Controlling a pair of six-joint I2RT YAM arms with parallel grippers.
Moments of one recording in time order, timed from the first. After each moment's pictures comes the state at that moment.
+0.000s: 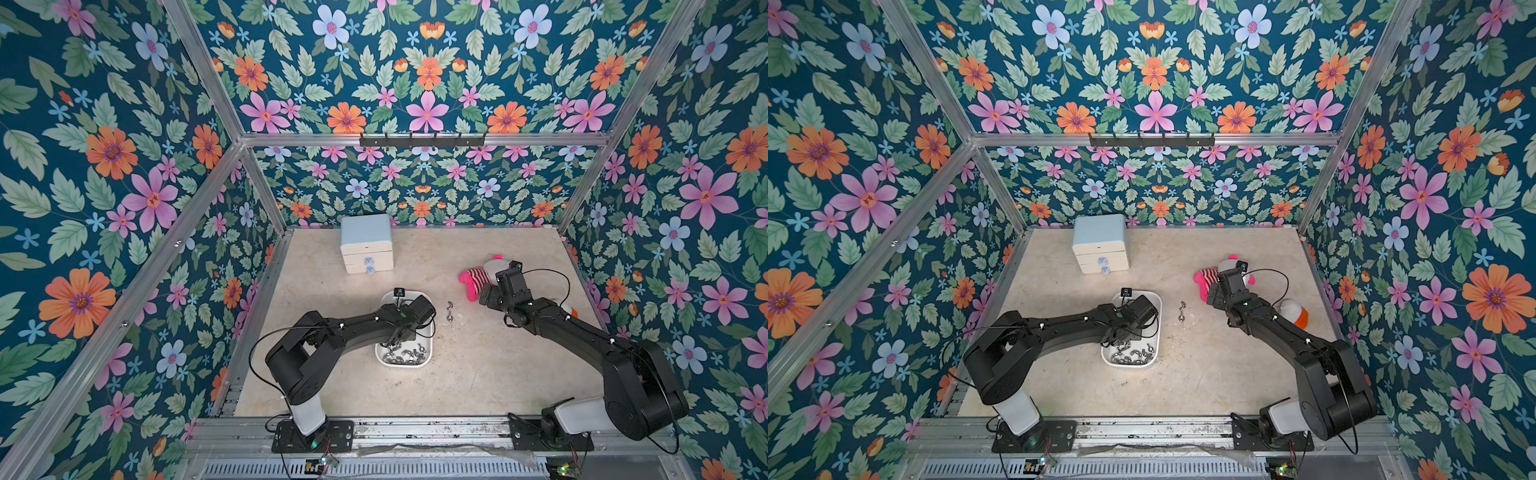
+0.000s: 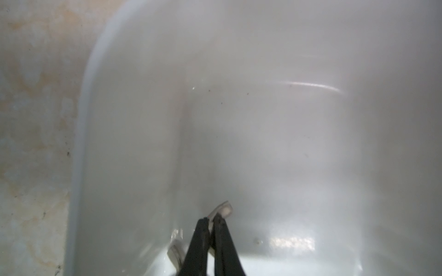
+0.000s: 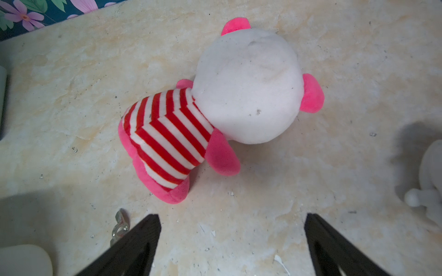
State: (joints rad) left arm -0.90 1.73 1.04 -0.58 -0.45 -0.77; right arm 0.39 1.42 0.79 -0.21 0.29 0.51
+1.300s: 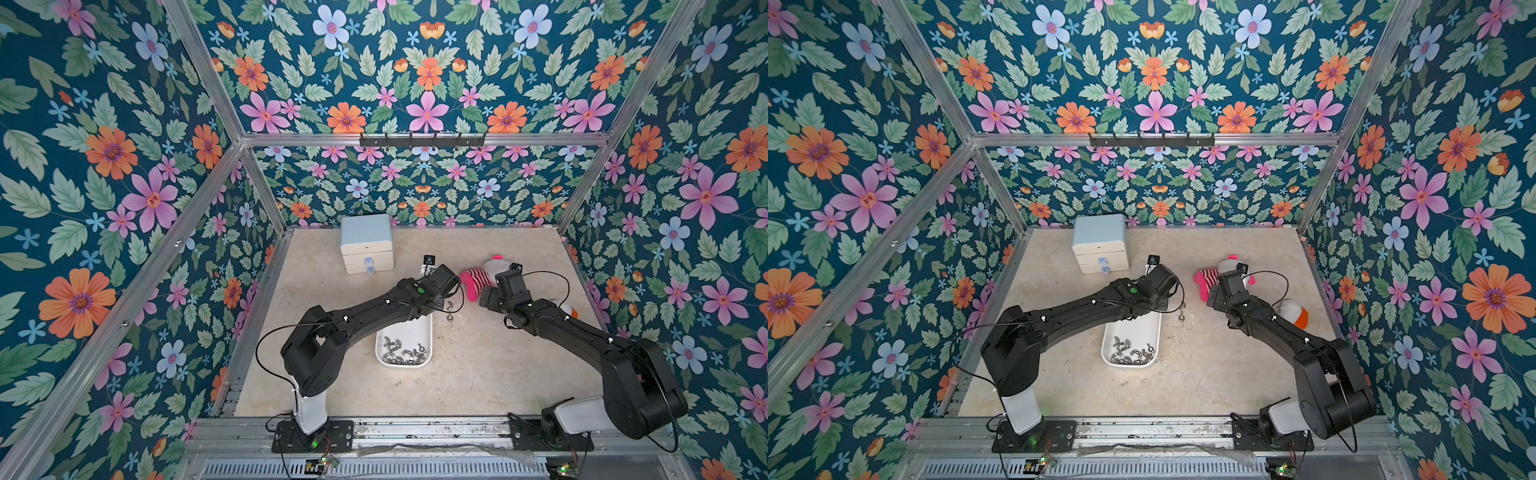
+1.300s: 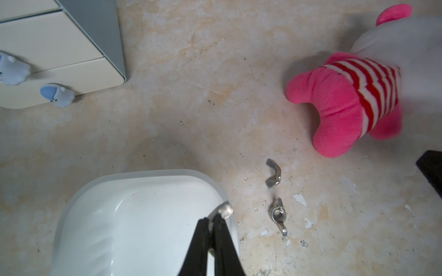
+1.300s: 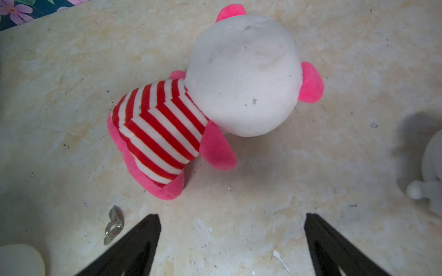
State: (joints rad) left arm -0.93 1.84 1.44 -0.60 -0.44 -0.62; right arm 0.39 1.42 0.77 -0.21 0.29 0.53
